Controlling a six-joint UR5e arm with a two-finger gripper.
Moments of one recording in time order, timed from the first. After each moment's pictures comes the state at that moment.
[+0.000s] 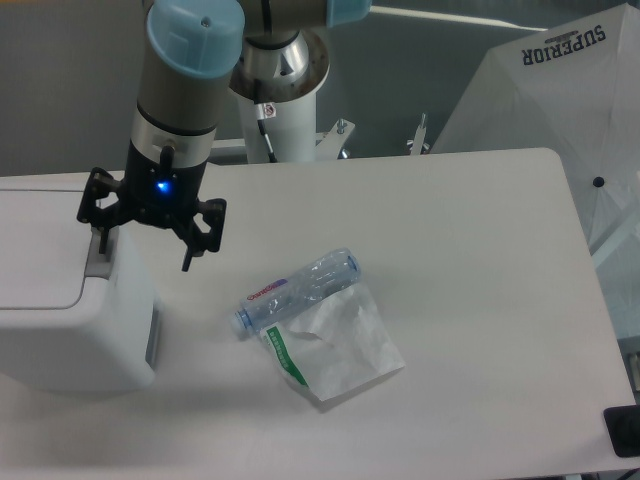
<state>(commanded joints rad) 2.19 -1.73 -1.51 -1.25 1.18 0.19</state>
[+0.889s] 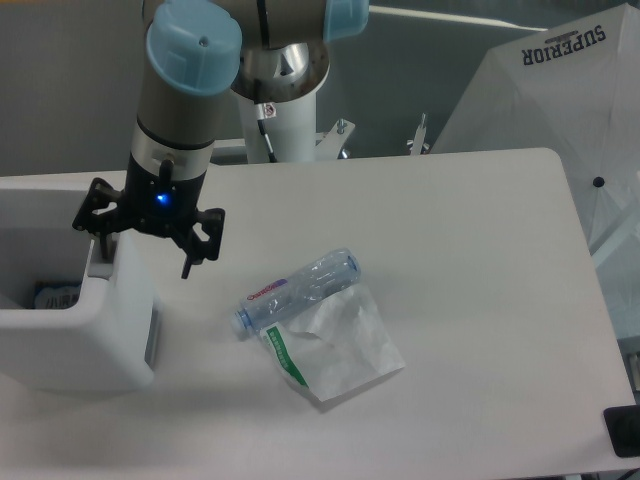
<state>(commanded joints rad) 2.19 -1.74 -1.51 -1.23 1.18 0.19</state>
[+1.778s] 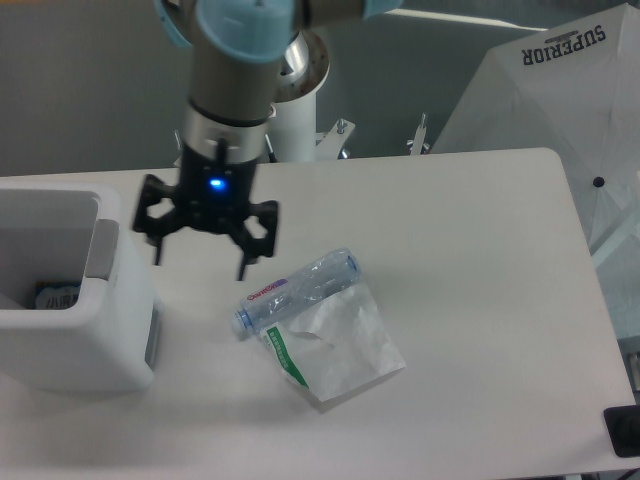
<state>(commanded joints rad) 2.43 -1.72 -1.52 -1.17 1.23 0.48</state>
